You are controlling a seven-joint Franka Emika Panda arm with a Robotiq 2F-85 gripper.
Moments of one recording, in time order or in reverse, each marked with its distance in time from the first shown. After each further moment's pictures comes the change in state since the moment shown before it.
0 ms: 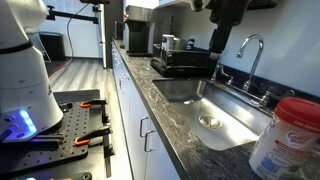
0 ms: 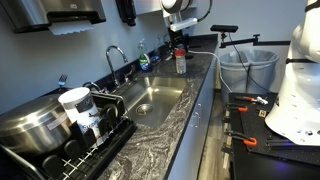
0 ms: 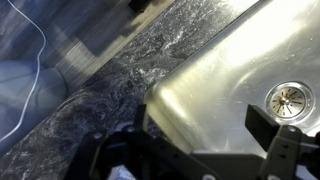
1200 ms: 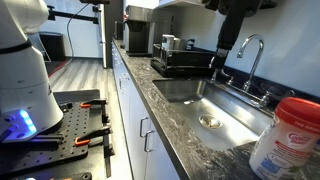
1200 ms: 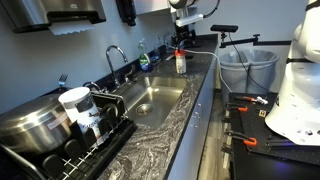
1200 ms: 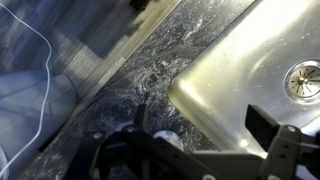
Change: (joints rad) arm -0.051 -0.031 -0.051 -0.002 -0.002 -0.002 0.005
